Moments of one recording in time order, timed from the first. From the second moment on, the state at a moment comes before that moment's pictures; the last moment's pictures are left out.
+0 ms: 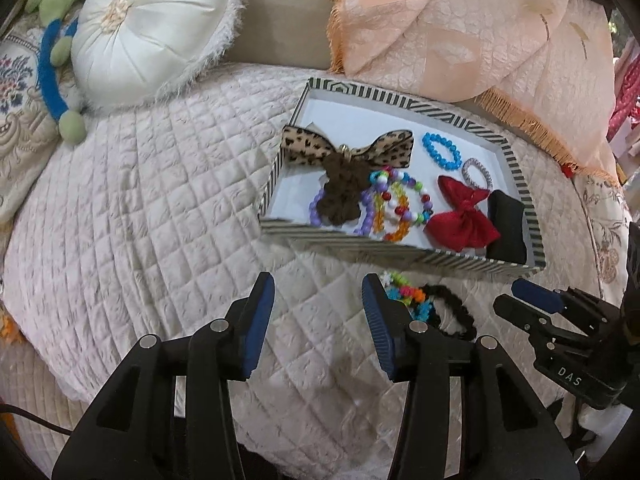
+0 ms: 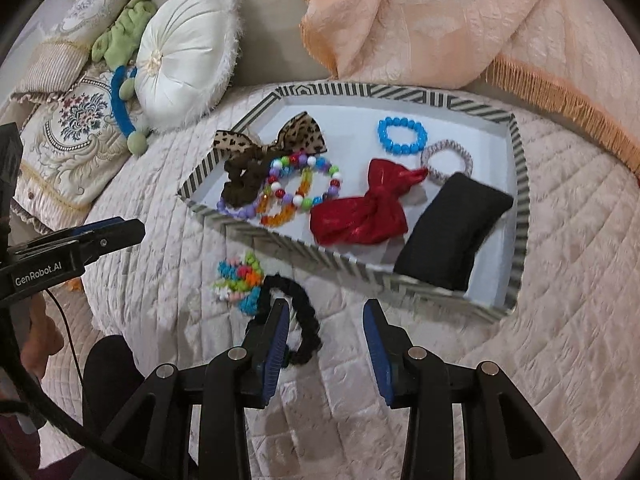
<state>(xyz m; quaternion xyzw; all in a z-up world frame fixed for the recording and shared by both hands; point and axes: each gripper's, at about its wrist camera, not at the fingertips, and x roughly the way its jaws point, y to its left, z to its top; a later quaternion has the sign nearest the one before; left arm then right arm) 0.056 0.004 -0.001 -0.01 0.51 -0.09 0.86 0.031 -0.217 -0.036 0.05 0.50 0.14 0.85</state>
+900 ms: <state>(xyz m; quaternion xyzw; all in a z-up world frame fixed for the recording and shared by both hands) 0.052 -0.027 -0.033 -0.03 0.55 -0.11 0.82 0.019 -0.237 -0.072 -0.03 0.51 0.10 0.85</state>
